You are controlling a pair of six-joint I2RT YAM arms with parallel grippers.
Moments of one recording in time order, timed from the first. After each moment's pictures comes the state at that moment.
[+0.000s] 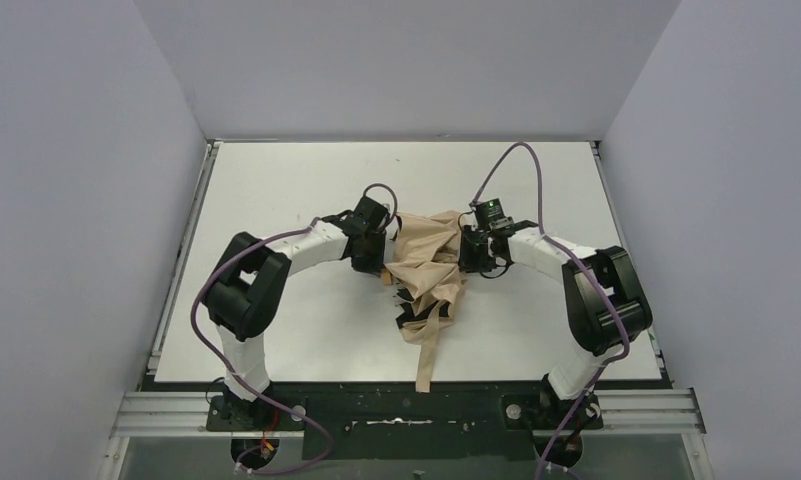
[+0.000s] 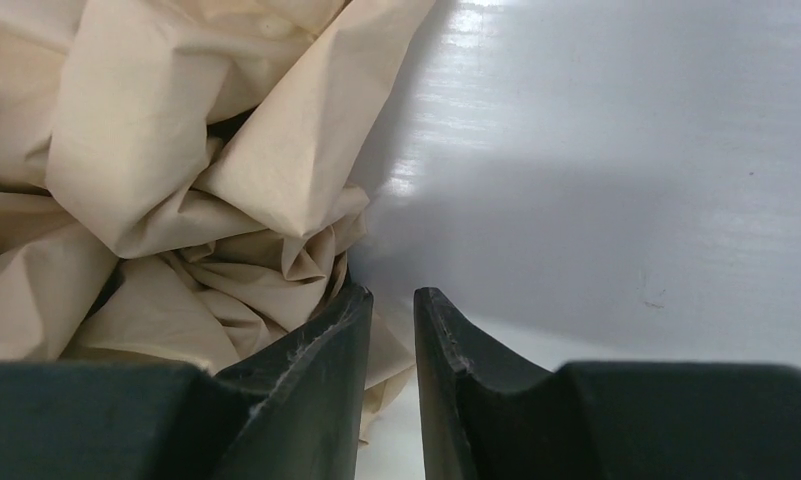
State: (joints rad) left arm -0.62 1.89 1.19 -0.41 0.03 -0.49; right arm 0.37 1.70 0.99 -0.37 -0.12 0.41
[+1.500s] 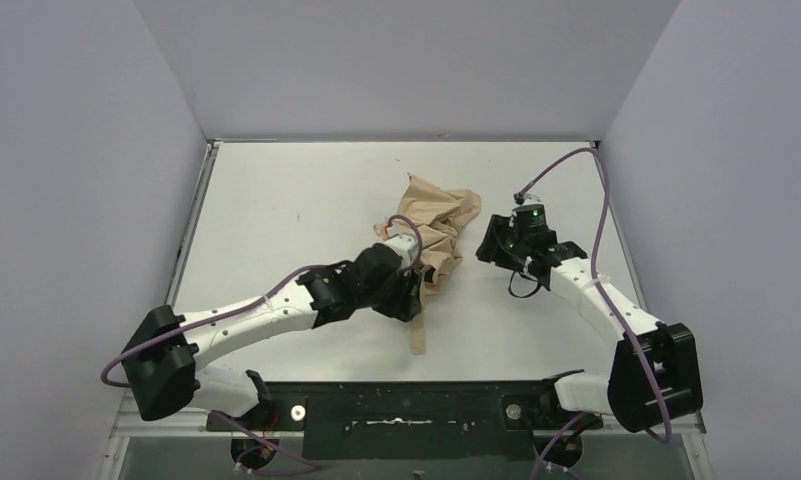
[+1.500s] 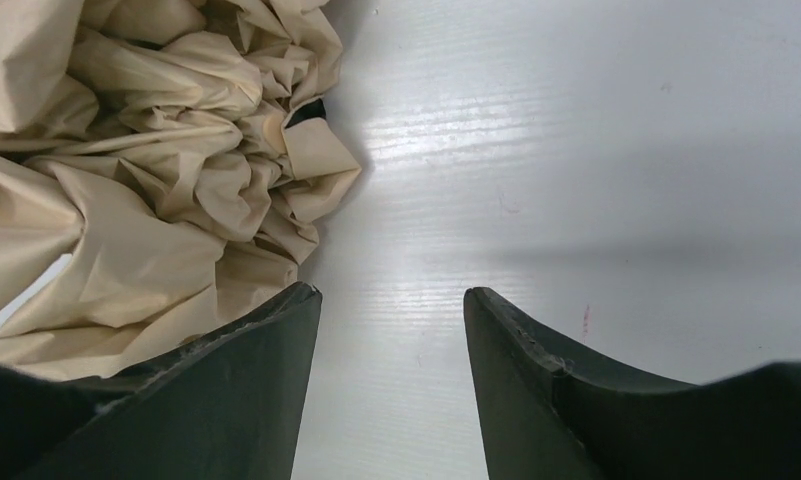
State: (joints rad) left arm -0.94 1.34 0.94 -0.36 -0.03 -0.53; right arm 0.28 1.29 0.83 -0.36 -0.02 0.49
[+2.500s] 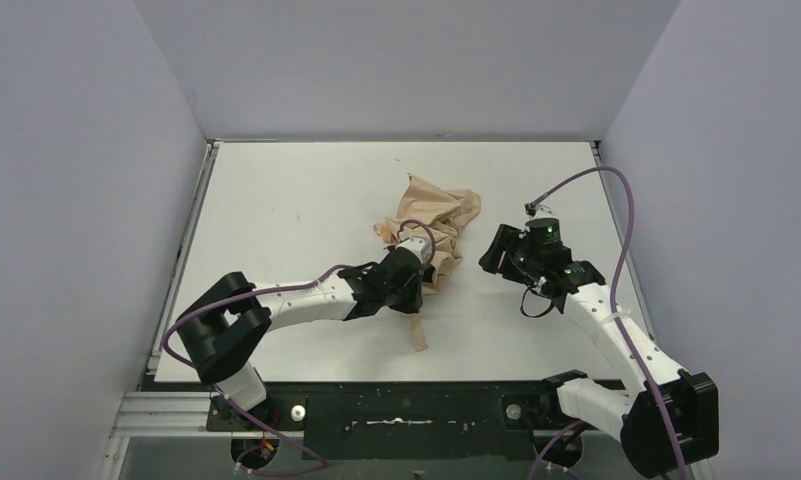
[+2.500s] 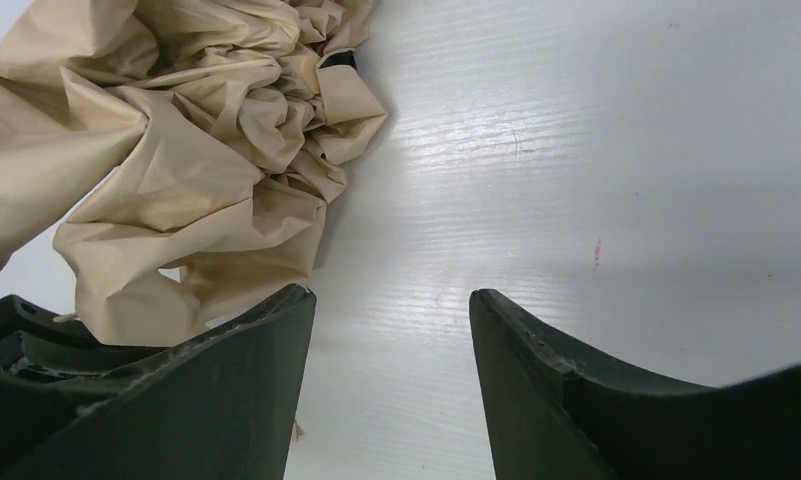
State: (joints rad) left arm -0.98 1.65 0.92 -0.09 -0.10 -0.62; right arm 0.28 1.08 0.73 -0.43 -0.07 0.53
